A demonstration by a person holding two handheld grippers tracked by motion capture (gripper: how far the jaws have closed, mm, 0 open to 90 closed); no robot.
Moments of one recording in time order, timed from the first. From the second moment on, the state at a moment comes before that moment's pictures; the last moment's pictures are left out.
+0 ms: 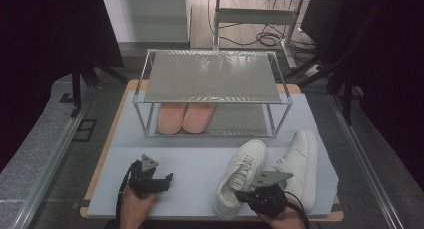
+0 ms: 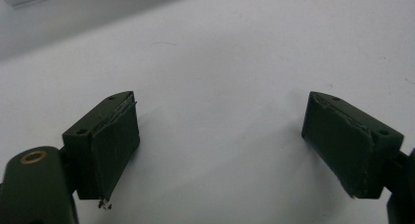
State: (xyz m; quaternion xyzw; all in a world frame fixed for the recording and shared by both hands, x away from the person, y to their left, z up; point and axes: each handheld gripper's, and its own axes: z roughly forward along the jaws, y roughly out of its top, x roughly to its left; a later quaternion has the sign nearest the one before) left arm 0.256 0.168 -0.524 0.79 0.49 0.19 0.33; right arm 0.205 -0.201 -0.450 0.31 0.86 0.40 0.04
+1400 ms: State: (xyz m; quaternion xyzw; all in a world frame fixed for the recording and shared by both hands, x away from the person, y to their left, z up) left arm 0.256 0.169 -0.524 0.79 0.48 0.19 0.32; right arm 0.237 -0.261 -0.434 0.42 0.85 0.31 0.11
